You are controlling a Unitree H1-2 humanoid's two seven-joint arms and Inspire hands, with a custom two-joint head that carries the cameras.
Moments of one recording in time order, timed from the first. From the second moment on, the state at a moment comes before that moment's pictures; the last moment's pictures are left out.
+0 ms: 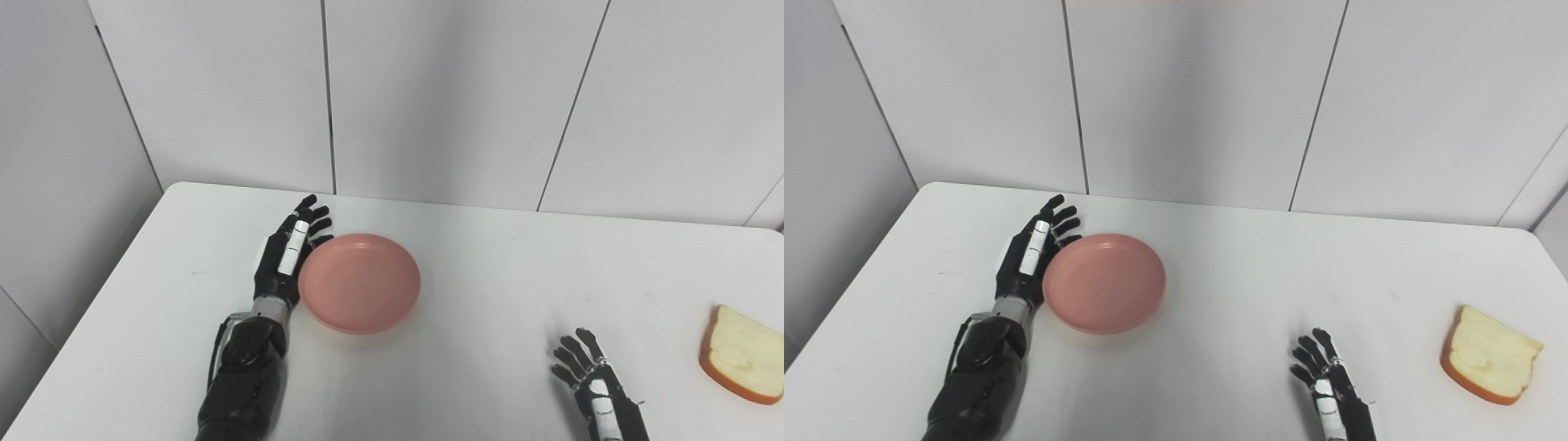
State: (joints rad) left arm -0.61 0.04 0.12 0.78 -0.20 -0.31 -0.09; right arm 0.18 -0.02 -0.02 -0.12 0.11 -0.21 0.10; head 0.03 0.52
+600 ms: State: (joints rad) left arm -0.64 -0.01 0.08 0.84 -0.20 -0.33 -0.13; right arm 0.18 0.04 0.05 -0.13 0.01 -0.19 0.03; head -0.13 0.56
